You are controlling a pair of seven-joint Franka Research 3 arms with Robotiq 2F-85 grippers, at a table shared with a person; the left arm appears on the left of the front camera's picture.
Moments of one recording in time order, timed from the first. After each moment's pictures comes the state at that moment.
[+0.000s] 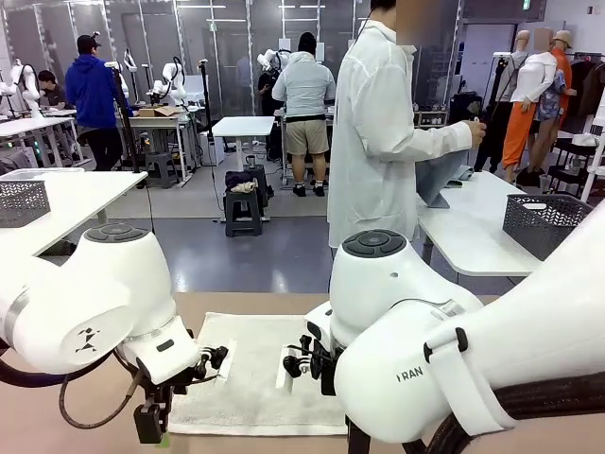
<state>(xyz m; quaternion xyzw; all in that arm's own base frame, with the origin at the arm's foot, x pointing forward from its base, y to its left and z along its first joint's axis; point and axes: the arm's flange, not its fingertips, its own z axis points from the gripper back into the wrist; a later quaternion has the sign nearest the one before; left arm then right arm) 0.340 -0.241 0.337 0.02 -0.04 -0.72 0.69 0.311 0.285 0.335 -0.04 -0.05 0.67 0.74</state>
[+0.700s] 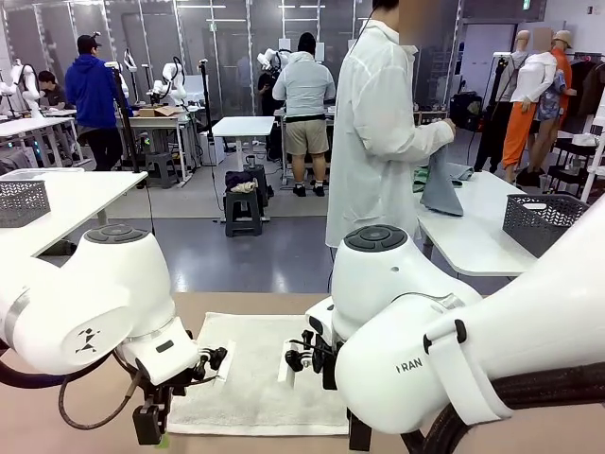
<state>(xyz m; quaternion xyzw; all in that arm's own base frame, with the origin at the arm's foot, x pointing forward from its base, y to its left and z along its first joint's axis) 0.341 -0.239 0.334 0.02 -0.04 -0.72 0.69 0.318 0.282 0.338 -0.04 -0.05 0.66 0.75</state>
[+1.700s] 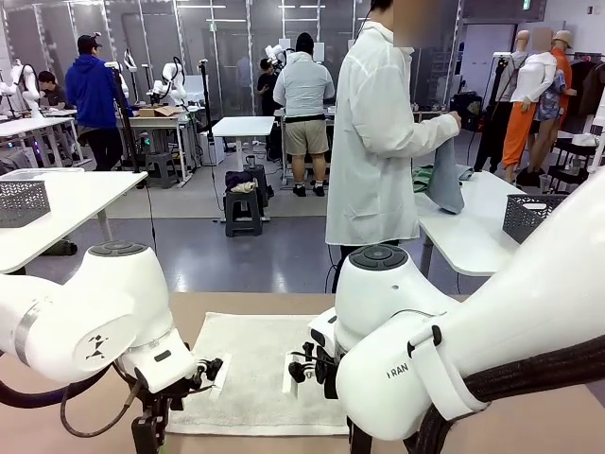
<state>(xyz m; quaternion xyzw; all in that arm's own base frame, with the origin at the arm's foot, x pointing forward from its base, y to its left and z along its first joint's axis) 0.352 -0.229 0.303 -0.01 -0.03 -0.72 0.70 0.335 0.278 0.304 -0.03 -0.05 0.69 0.72</state>
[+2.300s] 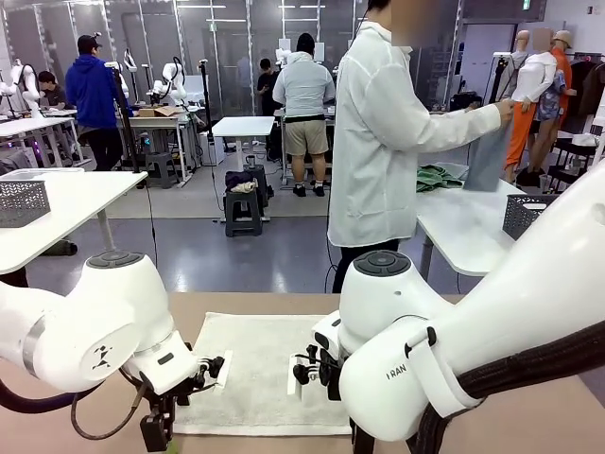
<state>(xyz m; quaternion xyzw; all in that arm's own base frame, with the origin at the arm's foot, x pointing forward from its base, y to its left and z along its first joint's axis) 0.365 -0.227 0.287 0.00 -0.05 -0.71 0.70 0.343 0.272 0.292 -0.03 -0.05 0.69 0.73</state>
